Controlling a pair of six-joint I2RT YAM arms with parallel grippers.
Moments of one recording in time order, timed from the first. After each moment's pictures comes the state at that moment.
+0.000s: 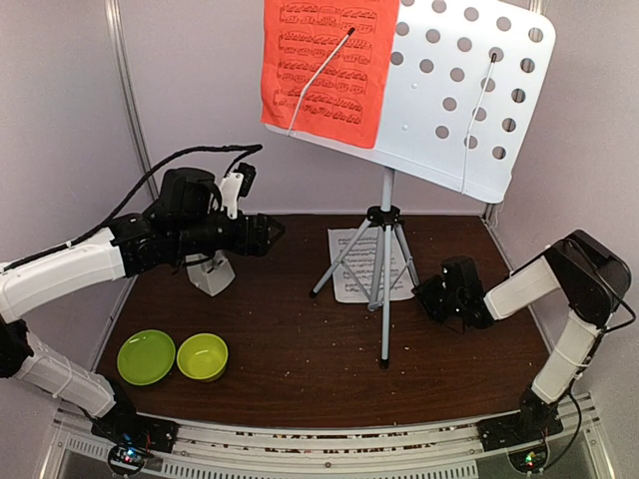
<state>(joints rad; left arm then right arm) -0.78 1.31 1.14 -0.23 -0.08 -0.27 0.44 1.71 0.58 0.49 0.04 1.24</state>
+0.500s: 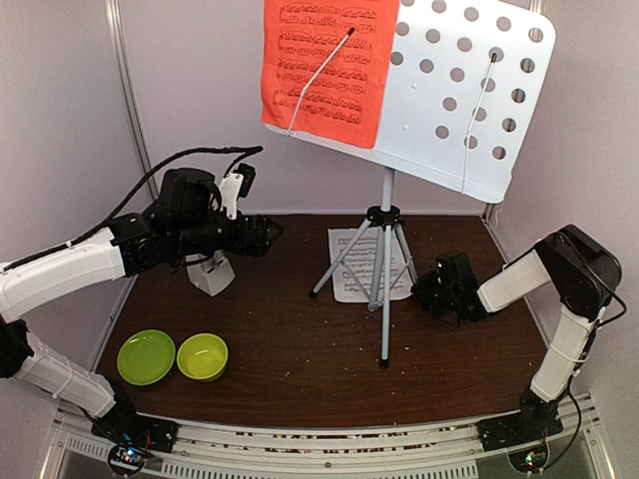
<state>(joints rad) -0.77 1.31 1.14 -0.25 -0.10 -0.24 0.42 1.78 0.67 0.46 0.03 1.24</state>
